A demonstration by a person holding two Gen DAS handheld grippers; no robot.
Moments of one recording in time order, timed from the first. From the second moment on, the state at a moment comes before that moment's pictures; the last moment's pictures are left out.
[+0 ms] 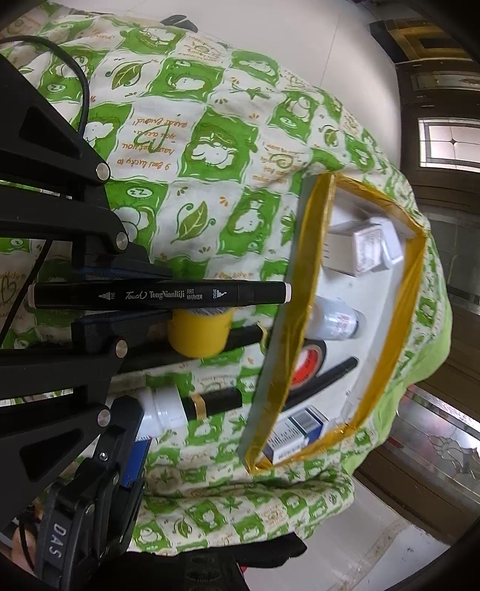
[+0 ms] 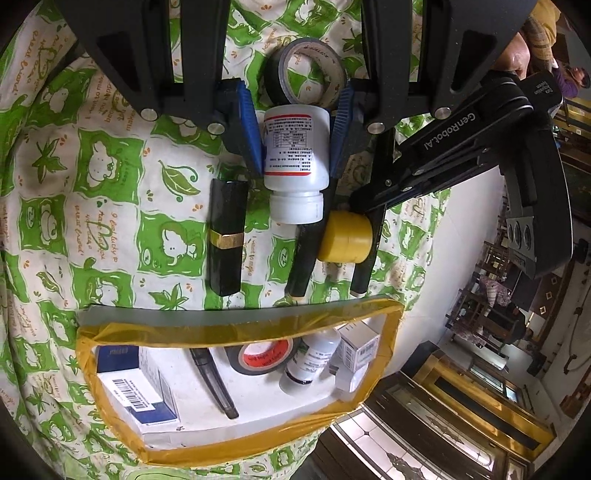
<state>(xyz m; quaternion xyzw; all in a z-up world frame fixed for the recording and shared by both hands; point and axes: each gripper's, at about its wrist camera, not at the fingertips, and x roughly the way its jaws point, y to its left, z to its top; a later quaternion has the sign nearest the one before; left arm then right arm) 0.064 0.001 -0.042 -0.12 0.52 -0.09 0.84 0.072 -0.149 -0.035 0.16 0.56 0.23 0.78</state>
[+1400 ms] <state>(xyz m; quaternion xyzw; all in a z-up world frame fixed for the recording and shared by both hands) 0.048 0.014 -0.019 -0.13 0.48 -0.10 0.86 0.061 -0.213 -0.007 0.18 0.53 0.22 0.80</state>
